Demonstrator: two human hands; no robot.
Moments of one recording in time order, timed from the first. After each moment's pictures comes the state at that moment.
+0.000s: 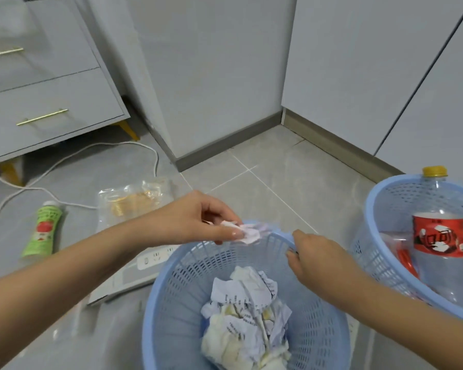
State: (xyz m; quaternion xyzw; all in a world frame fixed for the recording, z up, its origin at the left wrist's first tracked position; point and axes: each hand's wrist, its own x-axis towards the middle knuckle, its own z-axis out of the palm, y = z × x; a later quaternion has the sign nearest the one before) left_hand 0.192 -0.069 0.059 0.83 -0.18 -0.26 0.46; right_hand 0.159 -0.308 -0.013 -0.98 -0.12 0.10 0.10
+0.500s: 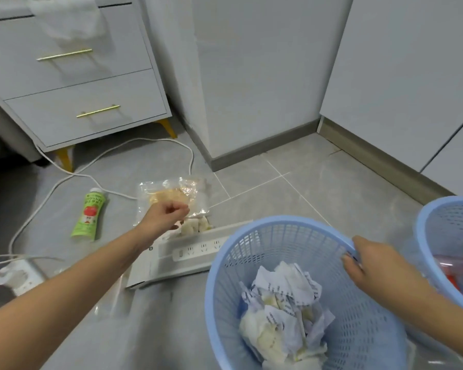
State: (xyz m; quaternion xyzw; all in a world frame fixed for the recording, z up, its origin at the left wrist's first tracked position) left_hand 0.212 0.072 -0.054 0.80 0.20 -0.06 0.56; right_hand 0.166 -0.324 -0.008 -0.99 -0.05 0.09 0.11
